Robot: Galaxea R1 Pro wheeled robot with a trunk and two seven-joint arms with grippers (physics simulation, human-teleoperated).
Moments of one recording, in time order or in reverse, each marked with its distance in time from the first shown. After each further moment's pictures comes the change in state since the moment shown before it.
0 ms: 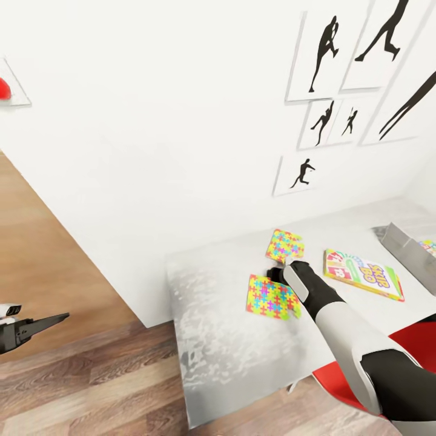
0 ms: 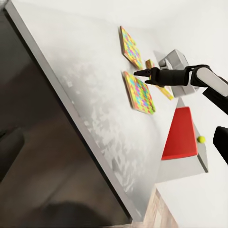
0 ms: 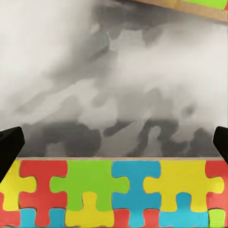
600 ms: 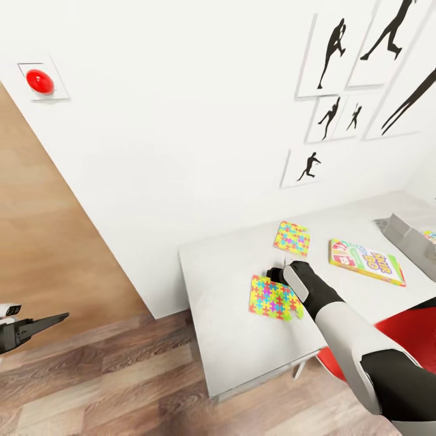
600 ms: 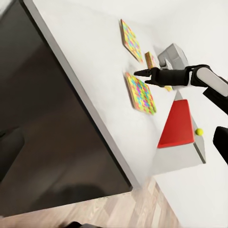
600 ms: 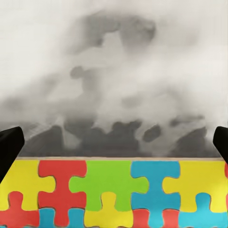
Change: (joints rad) left arm 0.000 0.002 0.000 0.000 0.000 0.000 0.000; right arm 0.000 0.000 0.000 0.000 0.000 0.001 0.000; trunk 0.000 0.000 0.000
